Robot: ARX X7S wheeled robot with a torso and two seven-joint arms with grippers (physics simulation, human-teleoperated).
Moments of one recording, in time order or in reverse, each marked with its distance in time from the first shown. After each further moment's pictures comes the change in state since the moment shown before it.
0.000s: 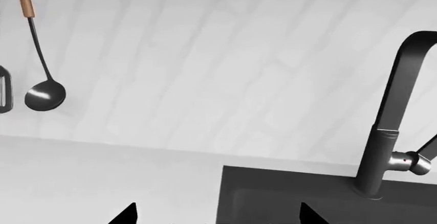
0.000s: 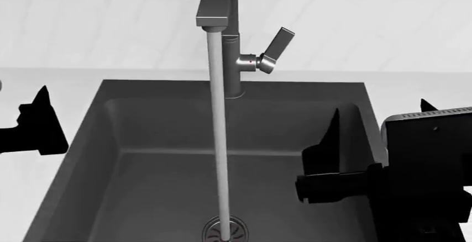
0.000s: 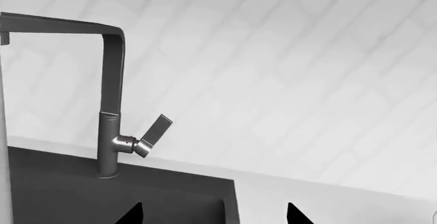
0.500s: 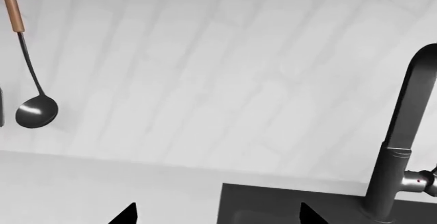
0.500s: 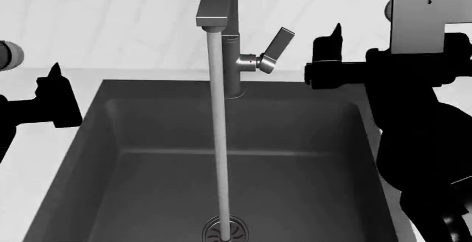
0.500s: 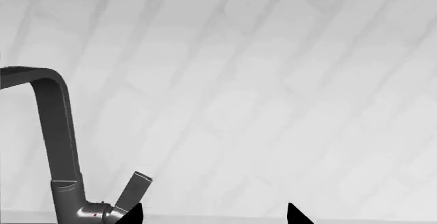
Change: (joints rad) left arm -0.105 0.111 0.024 -0.153 0.039 -0.055 0.029; right arm 0.407 -0.307 -0.155 0.785 -0.256 -0.145 -0.418
